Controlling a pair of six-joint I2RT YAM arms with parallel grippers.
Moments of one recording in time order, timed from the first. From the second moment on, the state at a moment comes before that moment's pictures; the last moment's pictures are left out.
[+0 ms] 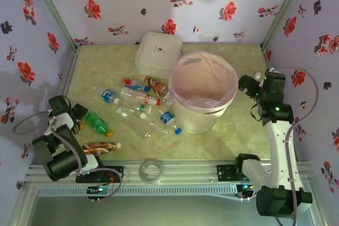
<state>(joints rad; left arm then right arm) 0.51 1.34 0.59 -0.30 0.01 -0.51 -0.09 0.89 0.99 -0.71 -0.02 0.42</state>
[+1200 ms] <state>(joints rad) 0.11 1.08 0.97 -0.48 0.02 -0.46 0.04 0.93 1.43 -0.73 -0.29 0.48</state>
